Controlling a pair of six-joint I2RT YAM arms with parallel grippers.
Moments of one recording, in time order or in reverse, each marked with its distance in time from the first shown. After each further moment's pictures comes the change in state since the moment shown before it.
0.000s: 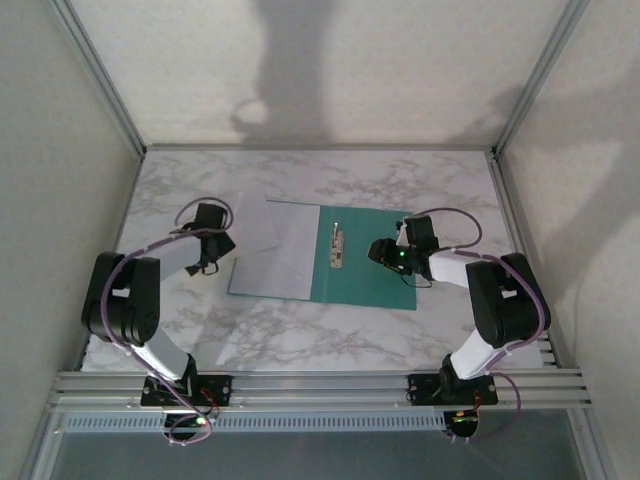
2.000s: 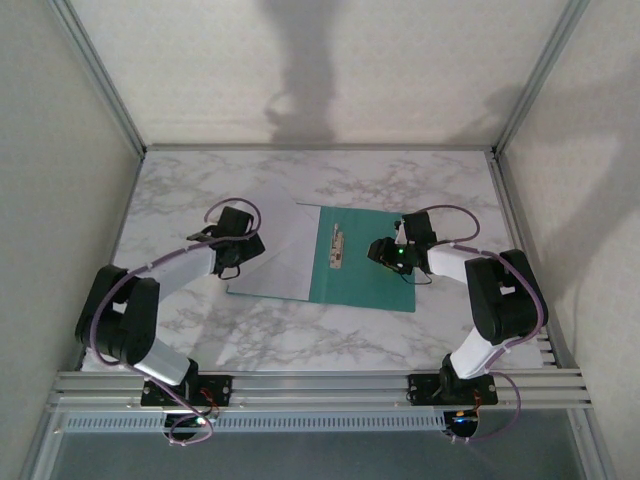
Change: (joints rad) left arm -0.233 -0.082 0.014 -0.029 0.095 0.017; right arm 0.003 0.024 0.066 -0.113 -0.006 0.003
